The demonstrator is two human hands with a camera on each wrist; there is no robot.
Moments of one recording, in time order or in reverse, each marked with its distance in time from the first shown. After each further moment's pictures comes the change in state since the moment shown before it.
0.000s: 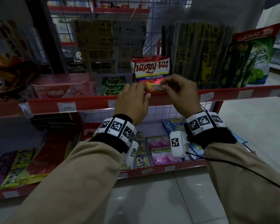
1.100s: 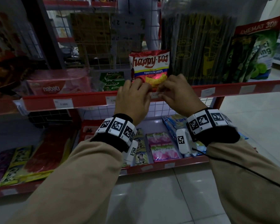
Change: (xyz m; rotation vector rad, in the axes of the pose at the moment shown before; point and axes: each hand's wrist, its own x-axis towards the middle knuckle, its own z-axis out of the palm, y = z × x) left_hand -0.005 -0.002 0.013 0.097 0.114 0.109; right_hand -0.004 0.003 -0.005 -0.426 -0.336 -0.077
